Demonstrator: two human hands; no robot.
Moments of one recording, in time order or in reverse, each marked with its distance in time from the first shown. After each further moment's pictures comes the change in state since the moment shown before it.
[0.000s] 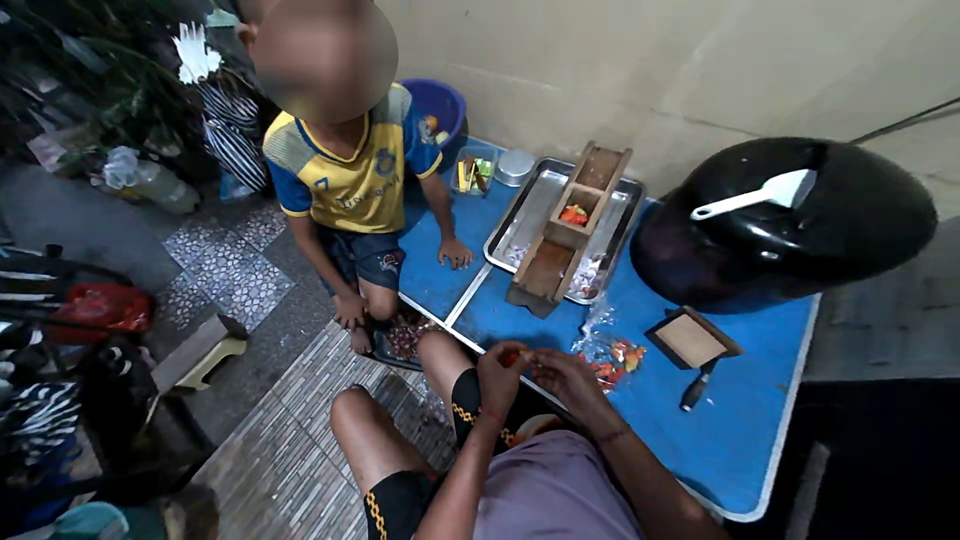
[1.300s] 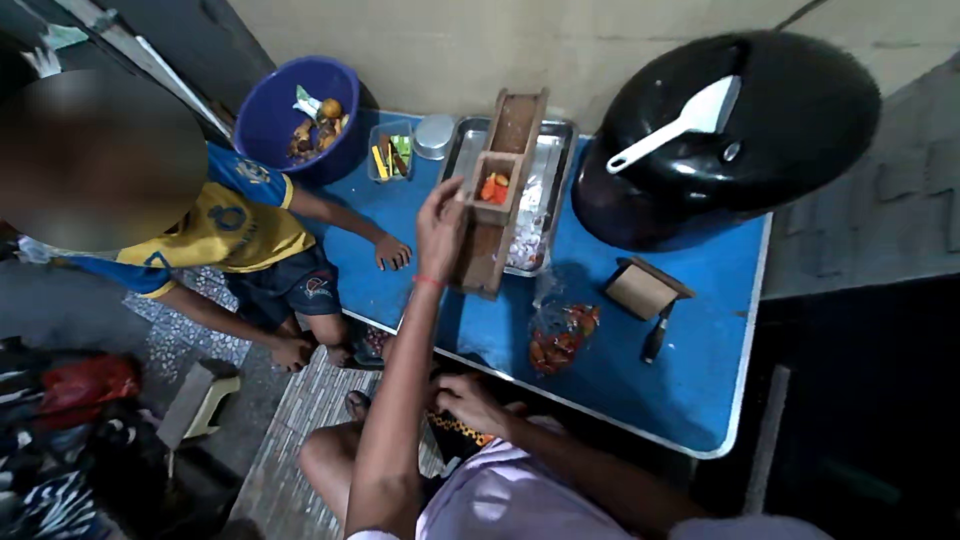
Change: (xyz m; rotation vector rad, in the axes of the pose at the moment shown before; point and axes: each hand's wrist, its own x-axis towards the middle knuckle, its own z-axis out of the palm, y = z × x) left_hand 0.186 0.136 0.070 0.124 -0.221 0.298; right_hand 0.011 0.043 0.045 -0.490 -0.454 -0.124
